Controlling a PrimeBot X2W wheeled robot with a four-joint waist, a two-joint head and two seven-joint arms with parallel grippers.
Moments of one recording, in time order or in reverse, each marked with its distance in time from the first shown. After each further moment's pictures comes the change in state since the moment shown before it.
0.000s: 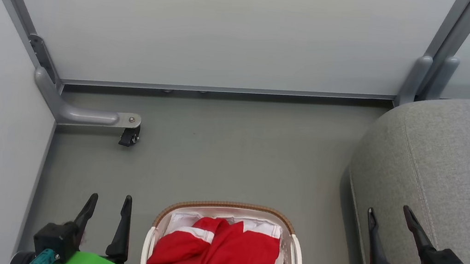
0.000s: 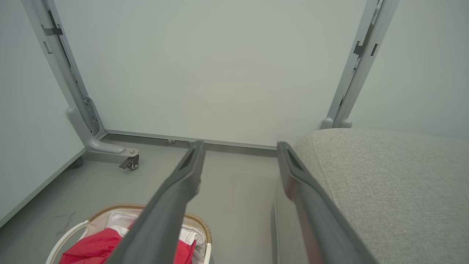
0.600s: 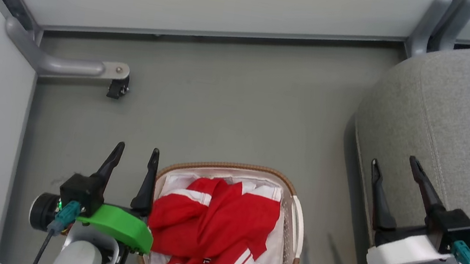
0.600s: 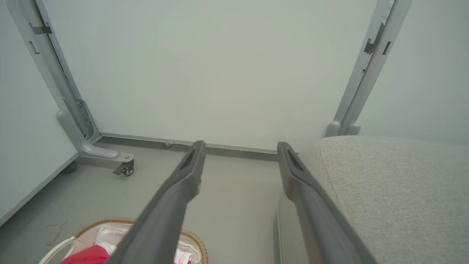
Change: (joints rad) left arm -0.171 0.000 -0.073 0.018 0.032 -0.004 0.000; right arm -0.125 0.000 0.012 -0.047 0.000 0.000 0.000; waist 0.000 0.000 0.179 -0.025
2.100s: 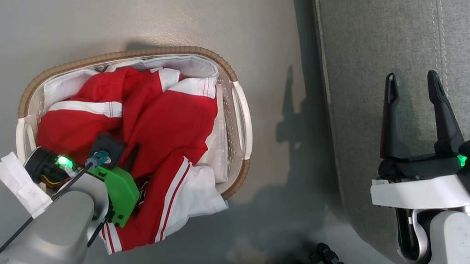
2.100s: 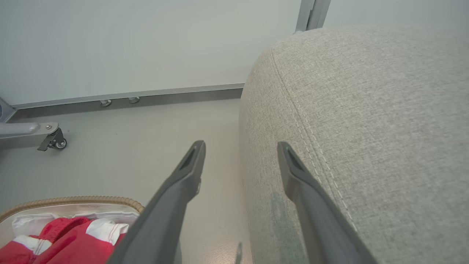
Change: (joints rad) left arm -0.471 0.101 -0.364 0.736 0.011 -0.003 0.000; right arm -0.221 -0.001 0.049 -0.096 0.182 0.000 0.000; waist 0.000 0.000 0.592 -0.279
